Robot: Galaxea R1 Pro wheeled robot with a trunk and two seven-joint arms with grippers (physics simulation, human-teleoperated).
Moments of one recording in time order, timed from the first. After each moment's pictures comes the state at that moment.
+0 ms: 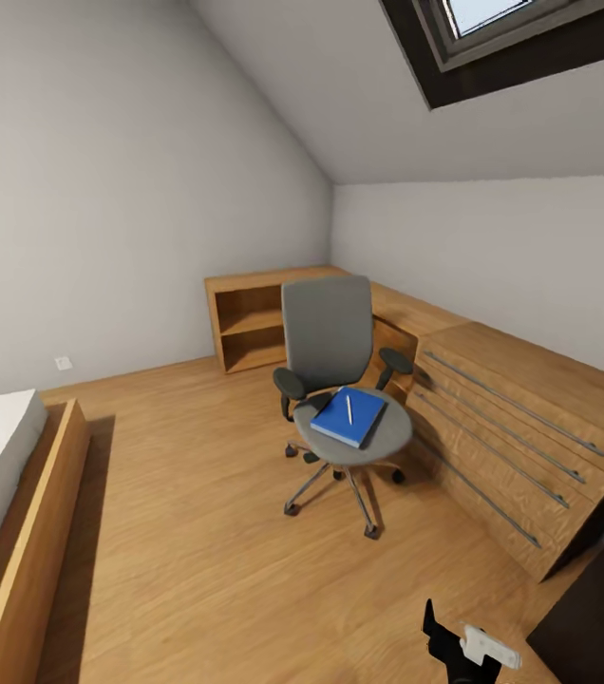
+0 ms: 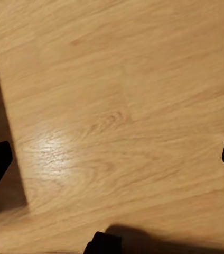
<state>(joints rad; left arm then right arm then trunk) -0.30 -0.11 -0.04 -0.19 0.05 -0.16 0.32 -0.43 0.01 -0.25 -0.03 -0.20 -0.82 -0.02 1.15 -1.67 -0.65</state>
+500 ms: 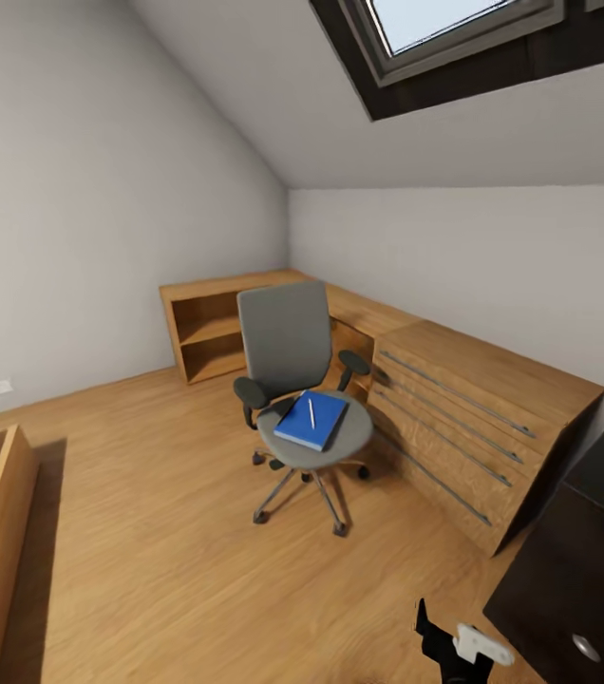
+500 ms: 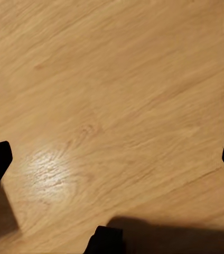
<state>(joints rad) -0.30 -0.10 -0.08 -0.17 0.05 -0.16 0.30 -0.43 0.03 -0.25 -0.03 -0.16 -0.82 -0.02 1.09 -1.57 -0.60</state>
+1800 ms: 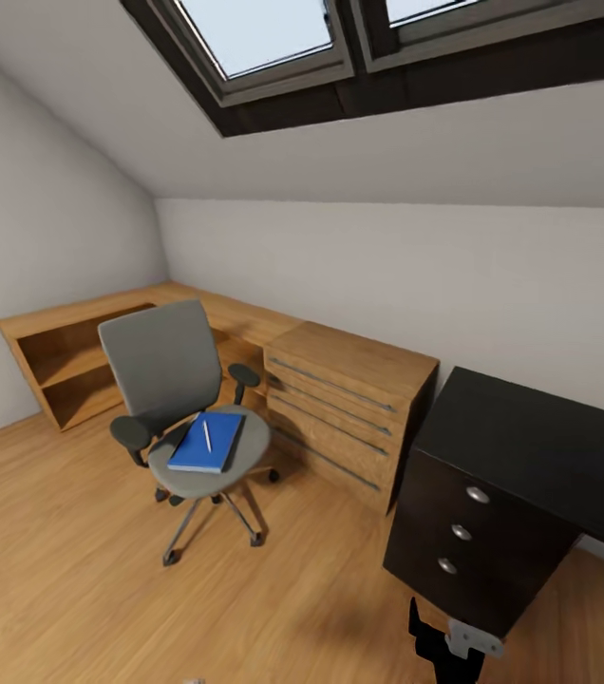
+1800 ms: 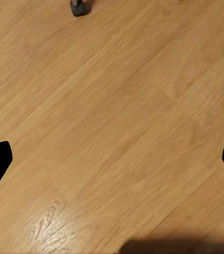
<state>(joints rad) -0.30 -0.07 -0.05 -0.17 0.06 -0.30 0.31 -0.43 0.03 -0.25 -0.03 -0.06 -0.82 -0.02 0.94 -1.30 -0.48</state>
